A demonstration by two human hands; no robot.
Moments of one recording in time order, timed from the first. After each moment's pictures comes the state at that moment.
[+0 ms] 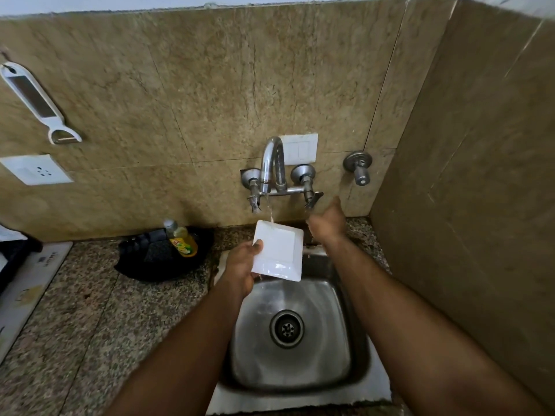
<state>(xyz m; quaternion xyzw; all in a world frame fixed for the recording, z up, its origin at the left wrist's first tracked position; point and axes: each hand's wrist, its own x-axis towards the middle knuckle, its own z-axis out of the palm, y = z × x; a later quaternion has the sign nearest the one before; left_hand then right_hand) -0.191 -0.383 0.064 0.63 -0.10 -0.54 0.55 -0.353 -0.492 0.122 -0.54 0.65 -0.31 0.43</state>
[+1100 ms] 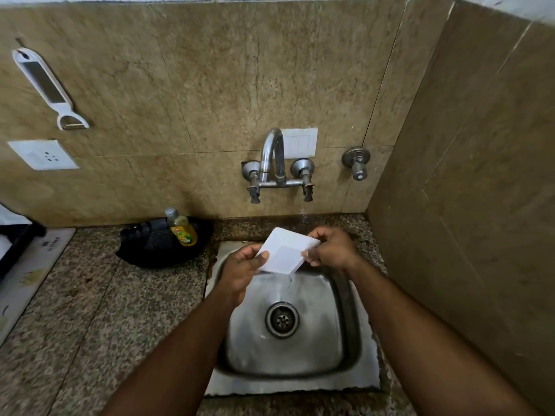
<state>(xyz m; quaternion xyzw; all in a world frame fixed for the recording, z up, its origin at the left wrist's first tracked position) -0.200 -0.338 0.042 0.58 -0.23 -0.54 0.56 -0.406 -0.447 0.086 -0.60 0.55 -0.20 0.54</state>
